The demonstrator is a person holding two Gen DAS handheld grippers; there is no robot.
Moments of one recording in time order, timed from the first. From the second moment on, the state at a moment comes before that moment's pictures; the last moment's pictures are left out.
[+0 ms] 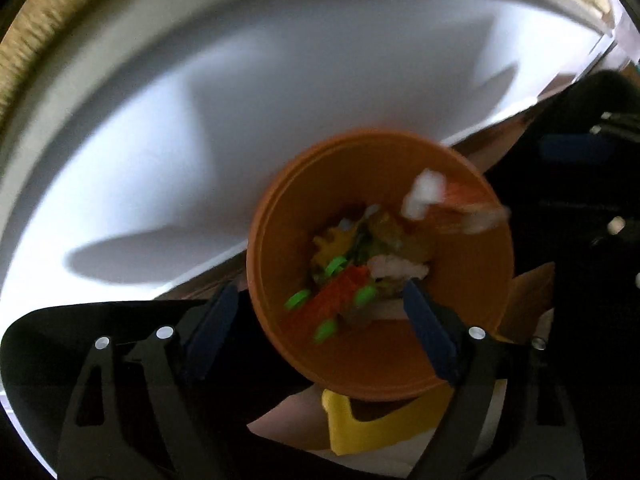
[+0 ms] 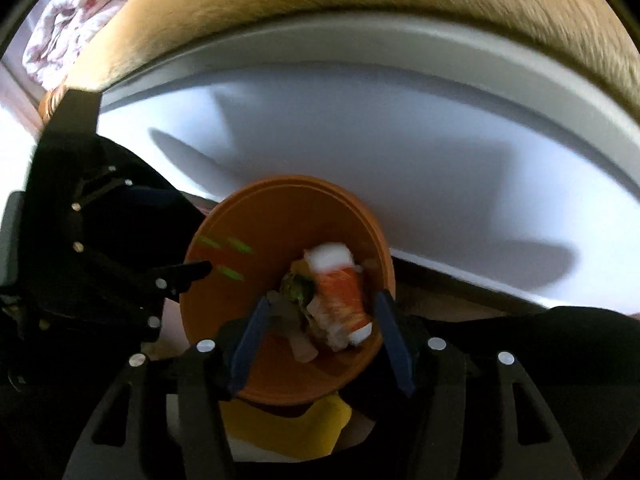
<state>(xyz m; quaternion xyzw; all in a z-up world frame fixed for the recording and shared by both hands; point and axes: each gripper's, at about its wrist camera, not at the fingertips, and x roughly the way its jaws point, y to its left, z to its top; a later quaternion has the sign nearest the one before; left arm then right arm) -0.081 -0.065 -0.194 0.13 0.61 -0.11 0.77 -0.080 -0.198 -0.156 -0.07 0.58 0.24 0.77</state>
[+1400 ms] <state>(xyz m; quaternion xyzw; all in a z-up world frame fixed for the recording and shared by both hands) 0.132 -0.023 -0.035 0.00 0.45 -0.04 0.89 0.357 -0.146 0.027 -0.31 0.46 0.23 0.80</state>
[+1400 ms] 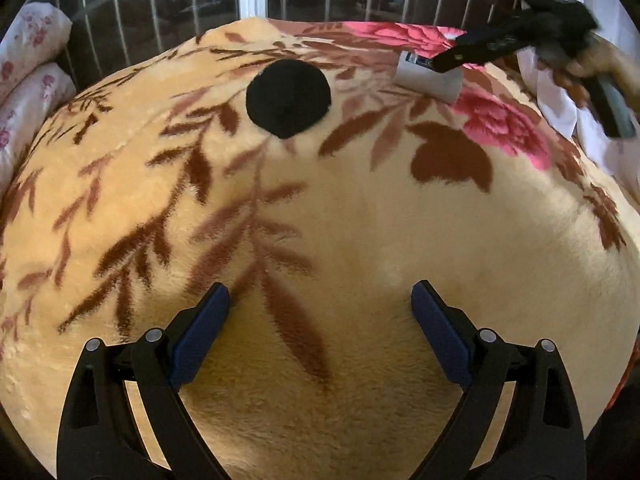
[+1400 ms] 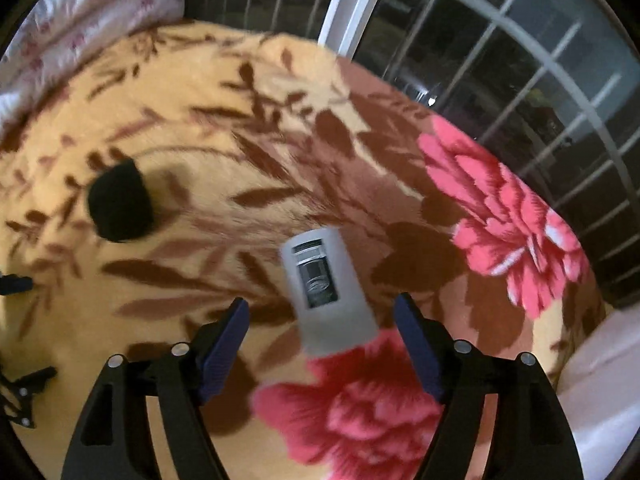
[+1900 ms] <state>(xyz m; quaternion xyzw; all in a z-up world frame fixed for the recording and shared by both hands) 0.133 -0.023 -0.038 0.00 0.44 -0.05 0.89 0.381 -0.136 -0.024 -0.30 0.51 0.21 0.78</state>
